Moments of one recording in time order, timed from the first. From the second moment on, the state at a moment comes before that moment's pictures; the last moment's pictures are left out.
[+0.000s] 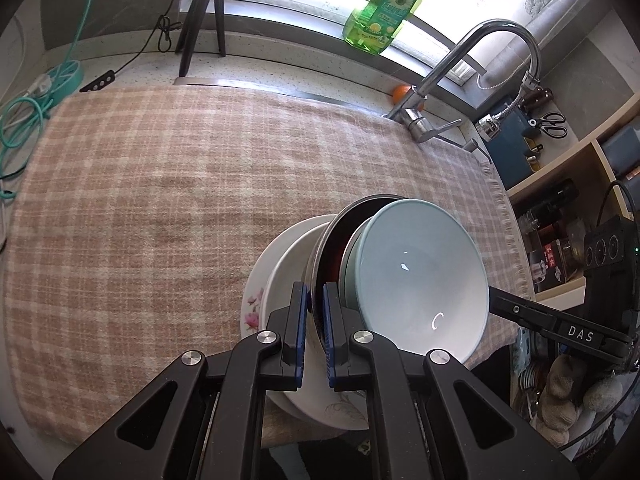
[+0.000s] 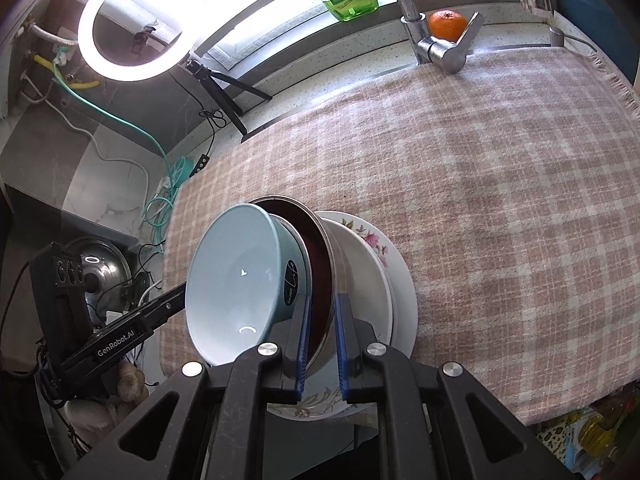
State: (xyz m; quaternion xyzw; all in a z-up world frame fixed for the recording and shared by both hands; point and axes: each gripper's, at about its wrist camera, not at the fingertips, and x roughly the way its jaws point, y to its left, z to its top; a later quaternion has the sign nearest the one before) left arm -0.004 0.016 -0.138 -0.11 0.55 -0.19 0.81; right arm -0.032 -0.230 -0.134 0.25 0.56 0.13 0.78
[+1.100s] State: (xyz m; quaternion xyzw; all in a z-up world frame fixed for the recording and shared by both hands) left arm -0.023 0.037 -0.111 -0.07 0.51 -0.15 0.85; right arm -0.051 -0.228 -0.095 0.16 0.51 0.09 0.84
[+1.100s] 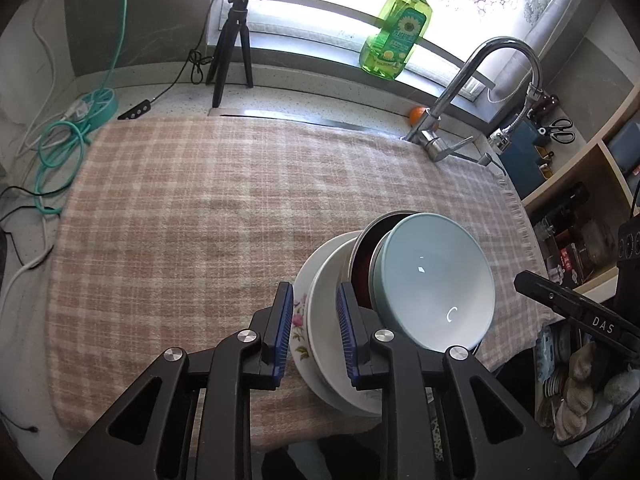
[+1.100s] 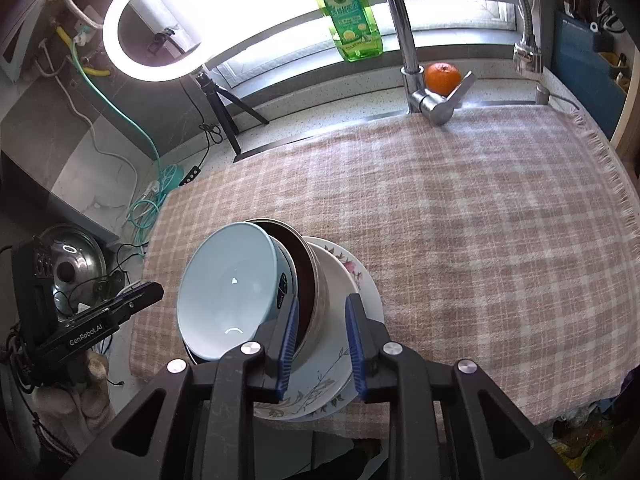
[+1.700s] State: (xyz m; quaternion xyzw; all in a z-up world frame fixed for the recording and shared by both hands) left arm -0.054 0.031 -0.069 -0.05 0.45 -0.14 0.88; right arm -0.071 -0.209 -0.056 0.12 0.44 0.09 0.88
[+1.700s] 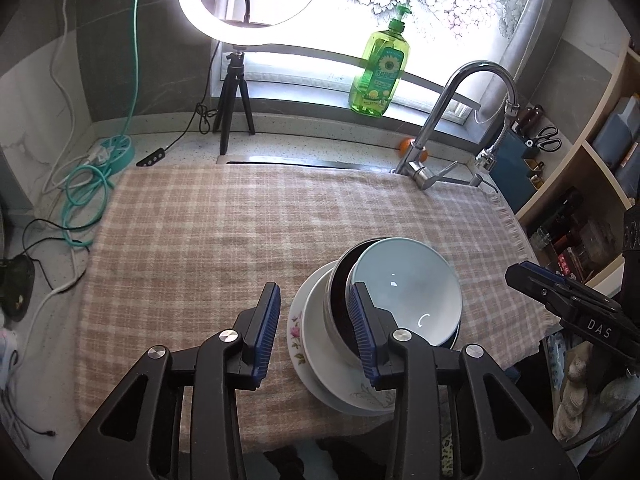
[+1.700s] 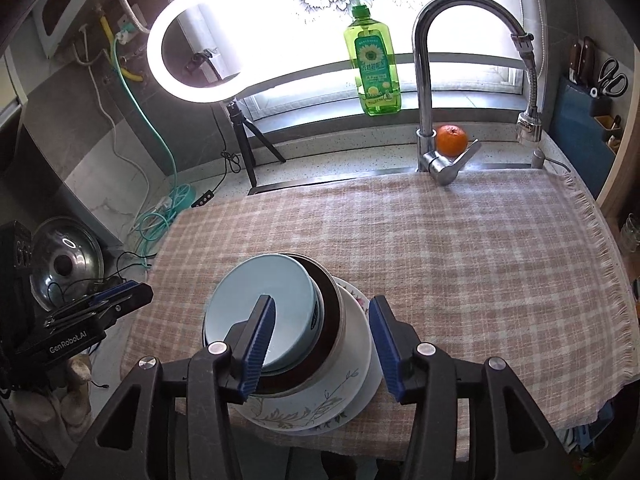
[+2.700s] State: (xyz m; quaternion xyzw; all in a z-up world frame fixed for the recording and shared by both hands) left arm -0.078 0.020 -0.032 -0.02 0.39 -0.11 0.91; right arm -0.092 -0.201 -0.019 0.09 0.38 0.08 0.92
